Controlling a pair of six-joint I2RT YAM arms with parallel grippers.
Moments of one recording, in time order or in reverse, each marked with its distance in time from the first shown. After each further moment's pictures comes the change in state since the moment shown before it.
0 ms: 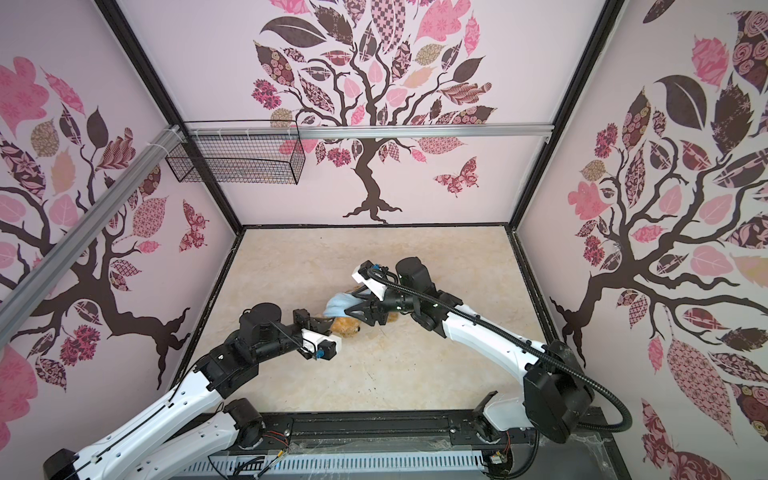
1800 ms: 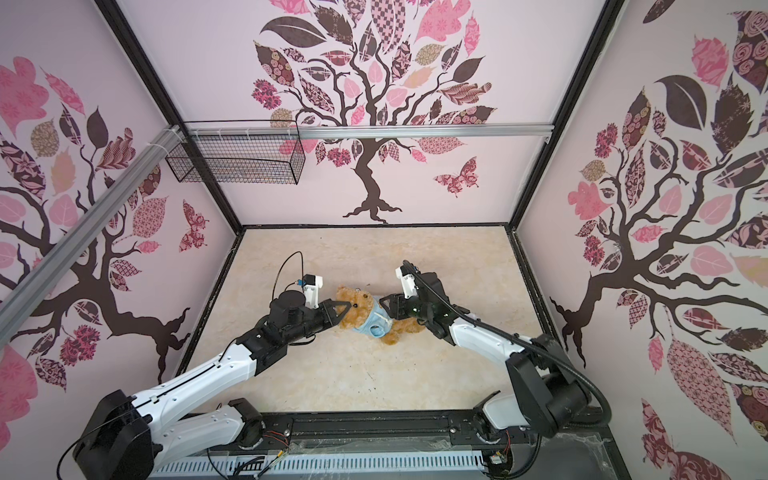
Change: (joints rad) left arm 0.060 0.326 -0.061 0.377 -0.054 -2.107; right arm -0.151 0.065 -0.277 0.173 0.334 0.481
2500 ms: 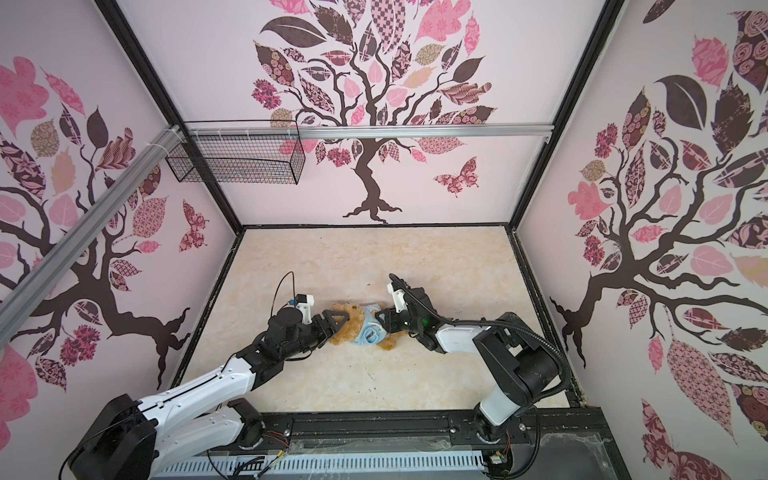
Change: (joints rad) left arm 0.014 -0.050 -0.174 0.083 -0.019 -0.205; right arm 0.066 0.152 -0.105 0.261 0.041 0.029
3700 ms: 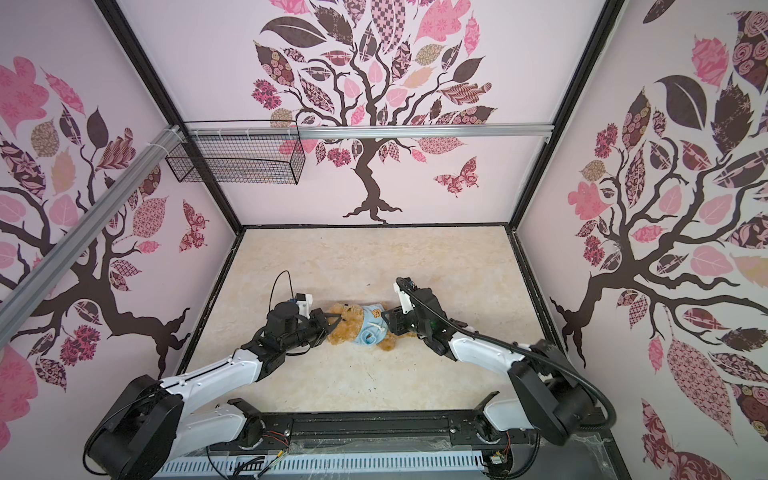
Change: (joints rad) left arm 0.124 0.125 -0.017 0.137 0.162 -0.105; right arm 0.014 -0.324 -0.035 -0.256 0.122 -0.104
